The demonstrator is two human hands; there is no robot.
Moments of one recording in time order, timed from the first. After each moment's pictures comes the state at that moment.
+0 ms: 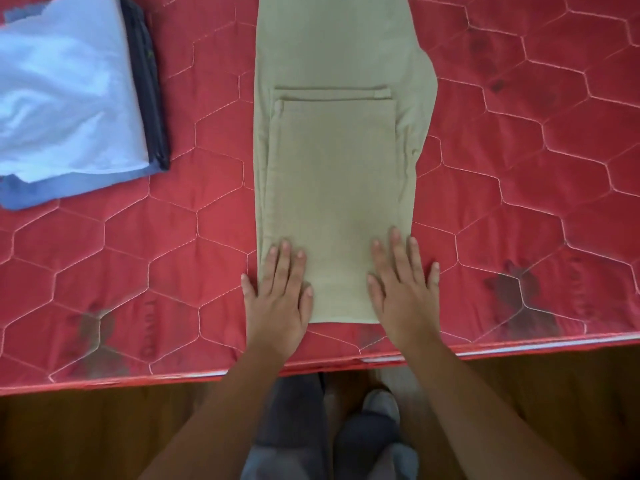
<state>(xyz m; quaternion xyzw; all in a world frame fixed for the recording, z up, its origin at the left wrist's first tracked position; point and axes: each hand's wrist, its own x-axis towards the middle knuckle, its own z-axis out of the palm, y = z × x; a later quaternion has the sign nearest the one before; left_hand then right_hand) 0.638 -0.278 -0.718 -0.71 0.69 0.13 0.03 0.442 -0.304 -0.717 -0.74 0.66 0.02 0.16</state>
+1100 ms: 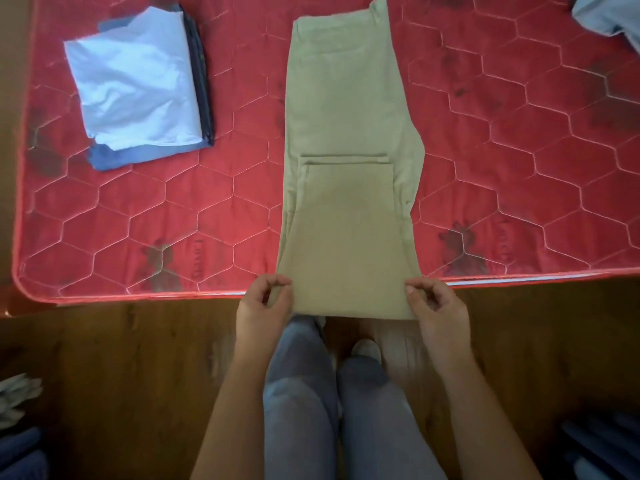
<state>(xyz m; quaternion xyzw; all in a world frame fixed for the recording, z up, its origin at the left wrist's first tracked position) 0.616 -0.187 -0.538 -0.79 0.29 0.44 -0.32 0.394 -0.204 -0.552 -0.37 0.71 -0.31 0.51</state>
